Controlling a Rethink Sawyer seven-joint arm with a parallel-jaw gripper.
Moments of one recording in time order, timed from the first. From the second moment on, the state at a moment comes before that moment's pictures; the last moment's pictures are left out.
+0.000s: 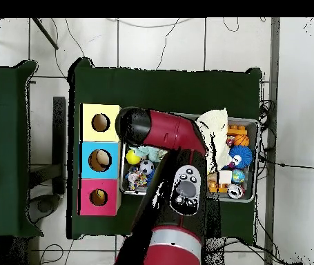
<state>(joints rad) 0.00 -0.46 -0.24 1.36 0.18 0.67 2.06</state>
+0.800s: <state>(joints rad) -0.05 -0.51 -0.21 1.55 0.19 0.35 2.06</state>
